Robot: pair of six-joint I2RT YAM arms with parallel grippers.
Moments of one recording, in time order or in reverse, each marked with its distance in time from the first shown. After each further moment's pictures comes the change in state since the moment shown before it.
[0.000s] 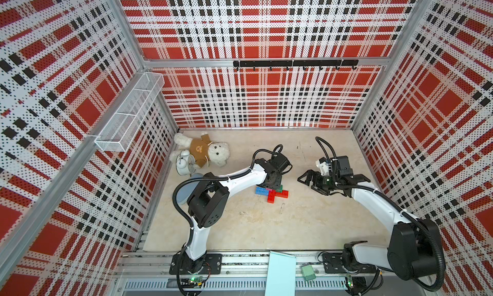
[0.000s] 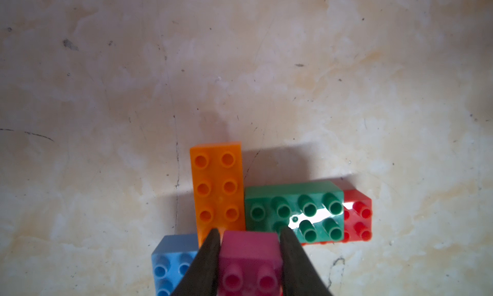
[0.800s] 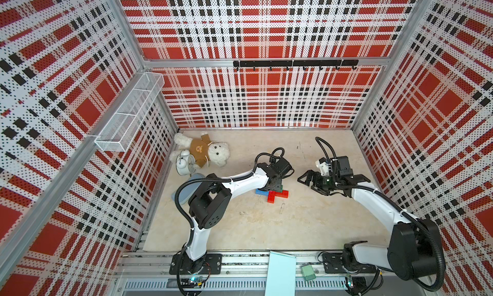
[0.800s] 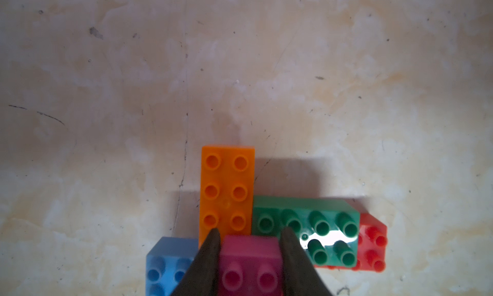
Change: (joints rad) left arm -0.033 -0.001 -0.056 0.068 -0.093 -0.127; right arm -0.001 0.000 -0.005 0.000 -0.004 -0.003
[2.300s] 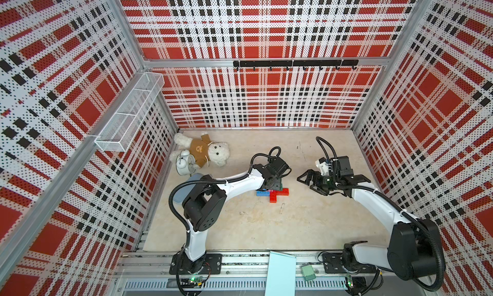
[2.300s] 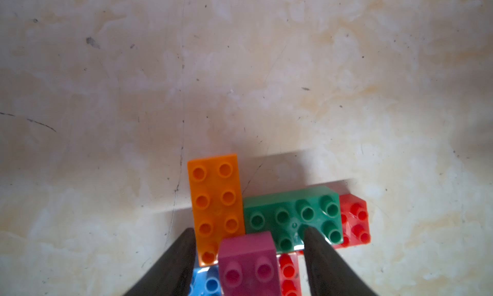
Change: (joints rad) left arm 0.028 -0.069 -0.072 0.088 0.035 0.026; right arm -0.006 -0.001 -0.003 0.021 -0.042 0.027
